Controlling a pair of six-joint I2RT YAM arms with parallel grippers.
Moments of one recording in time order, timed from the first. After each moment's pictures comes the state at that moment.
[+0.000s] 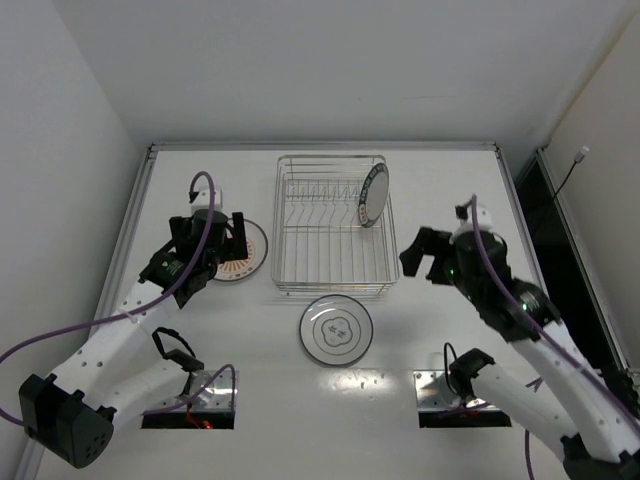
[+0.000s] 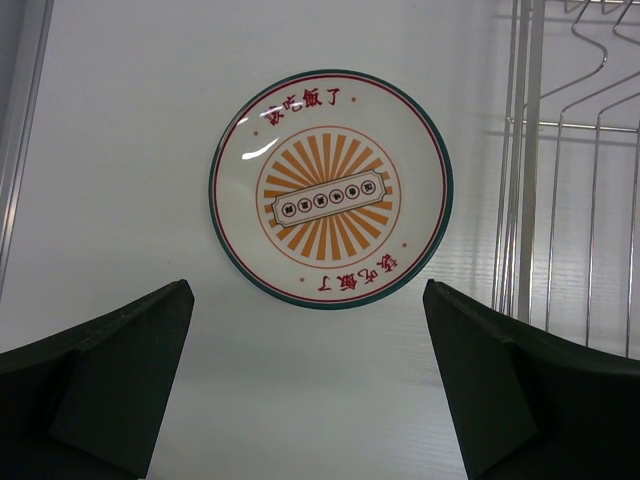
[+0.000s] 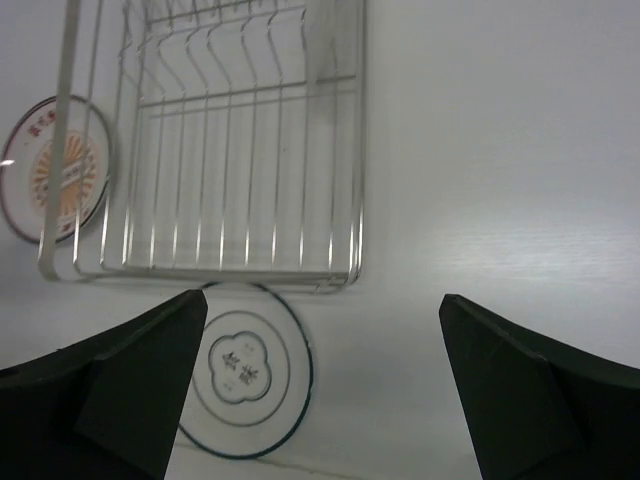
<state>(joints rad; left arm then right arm) -0.44 0.95 0.85 -0.55 -0.51 -0.32 0.52 0.81 0.93 -0.69 0.28 0.50</state>
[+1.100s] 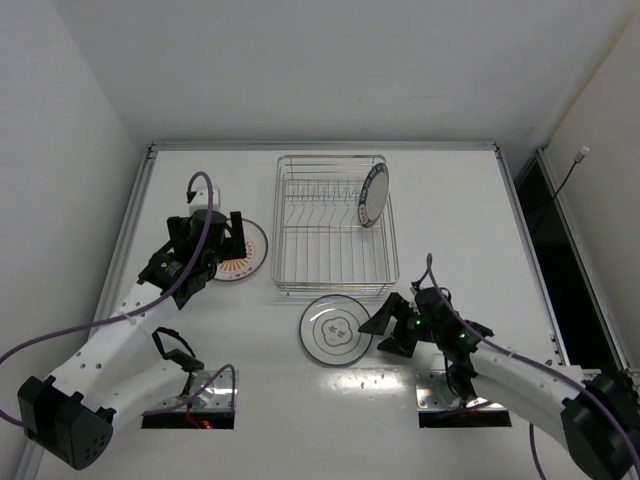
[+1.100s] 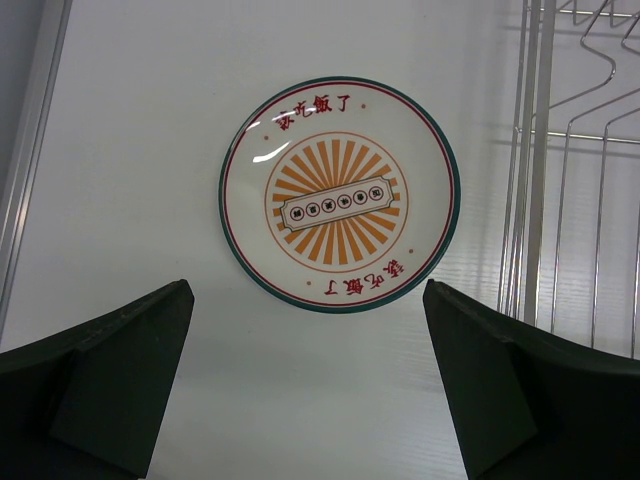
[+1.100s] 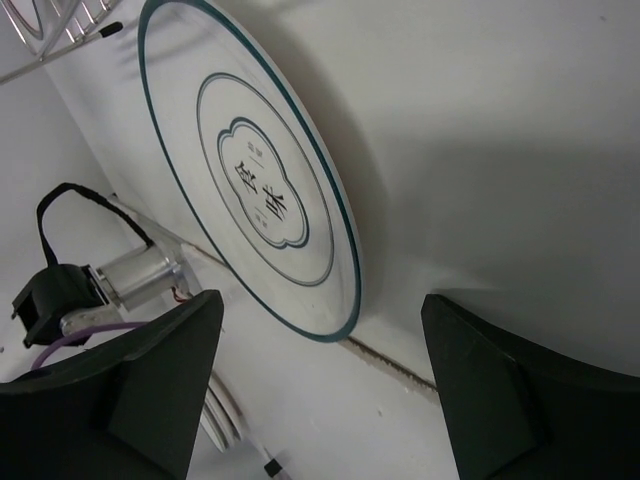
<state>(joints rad) -0.44 0.94 0.85 -0.55 -0.53 -0.32 0.60 0.75 0.05 -0.07 -0.34 1.18</state>
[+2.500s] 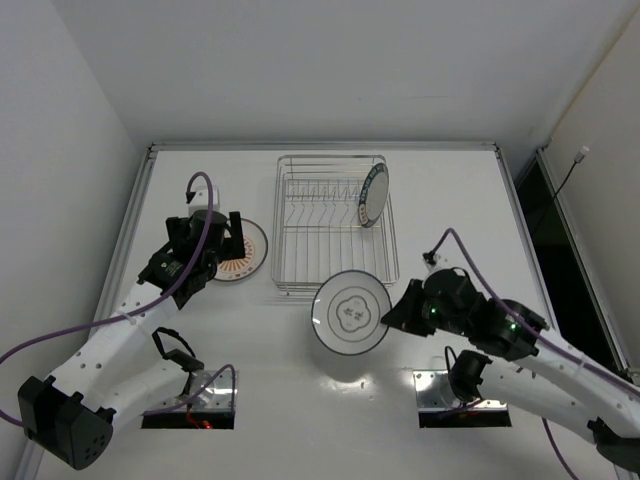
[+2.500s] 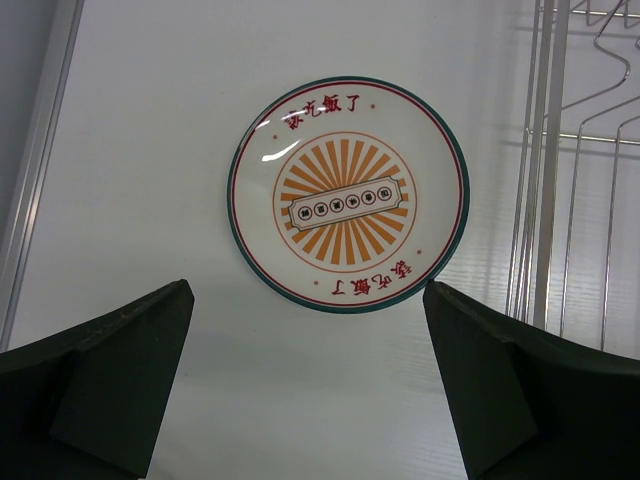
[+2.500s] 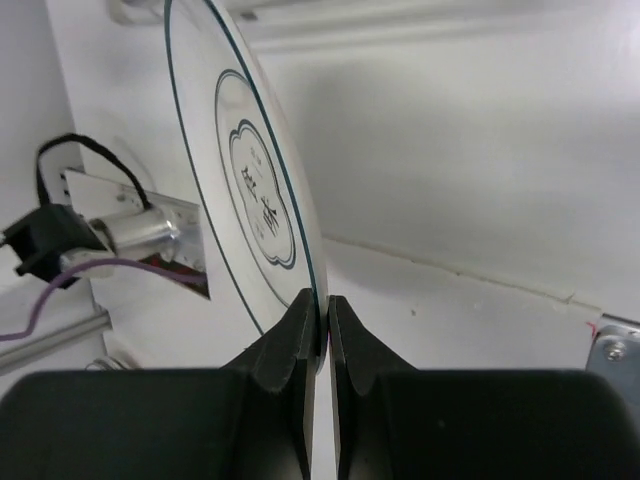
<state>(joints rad) -0.44 0.94 0.85 -0.55 -0.55 -0.32 0.91 0.60 0.62 -0.78 0.04 1.09</state>
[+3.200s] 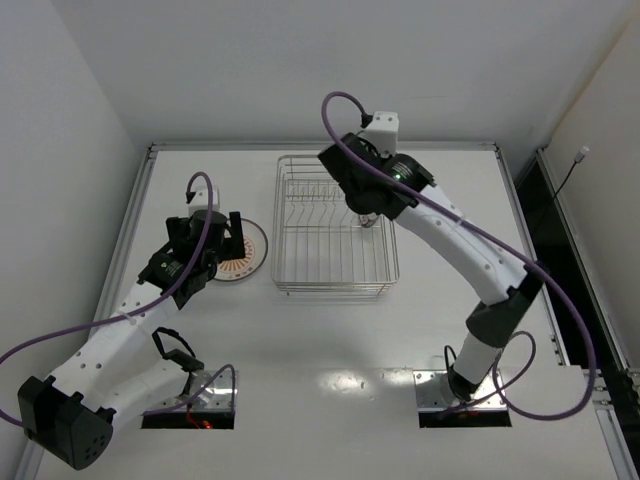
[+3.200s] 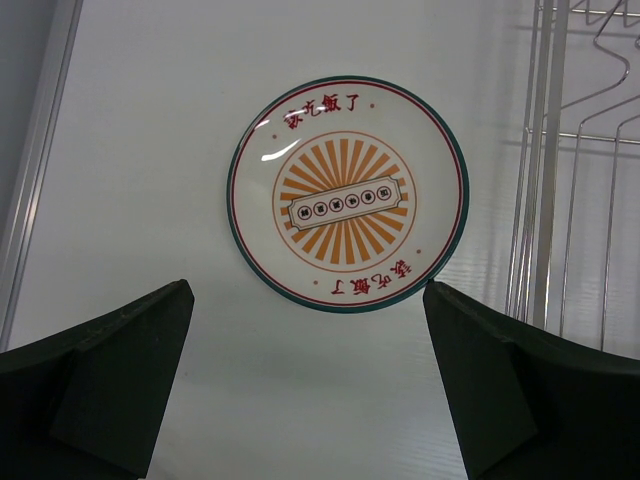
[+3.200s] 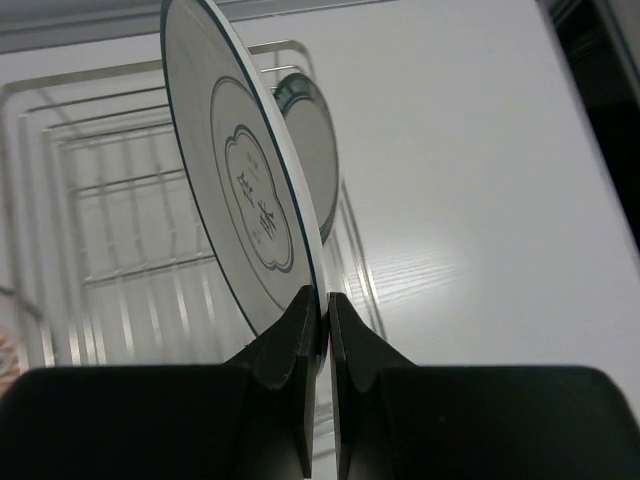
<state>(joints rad) -0.44 0.94 0.85 -0.55 -0.55 -0.32 0.83 1.68 1.95 -1.14 0.91 0.70</state>
